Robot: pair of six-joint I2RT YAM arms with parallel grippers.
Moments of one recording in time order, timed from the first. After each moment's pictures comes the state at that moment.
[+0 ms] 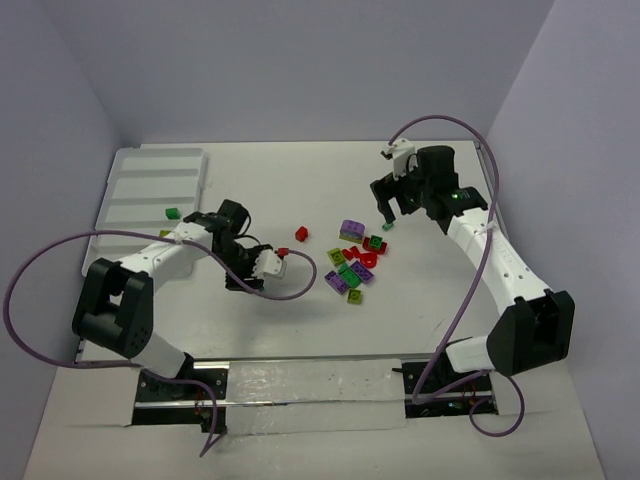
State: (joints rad) left arm -0.43 1.54 1.00 -0.86 0.51 1.32; right arm 0.24 1.36 1.21 -0.52 -0.17 -0.31
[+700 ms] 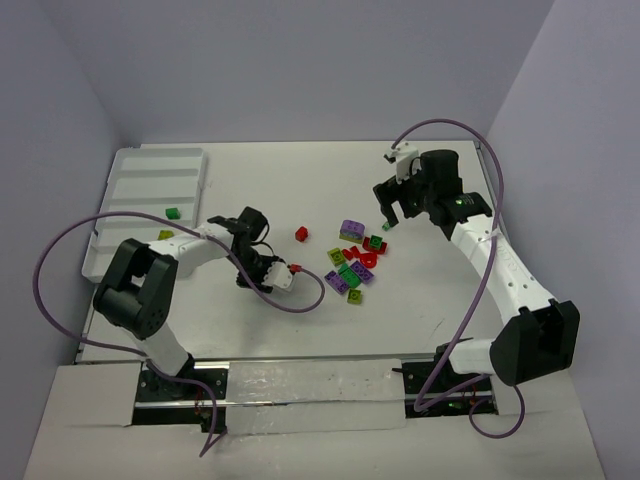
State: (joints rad) left arm -0.52 1.69 0.99 -0.76 0.43 1.48; right arm 0.23 1.31 1.18 -0.52 -0.15 -0.32
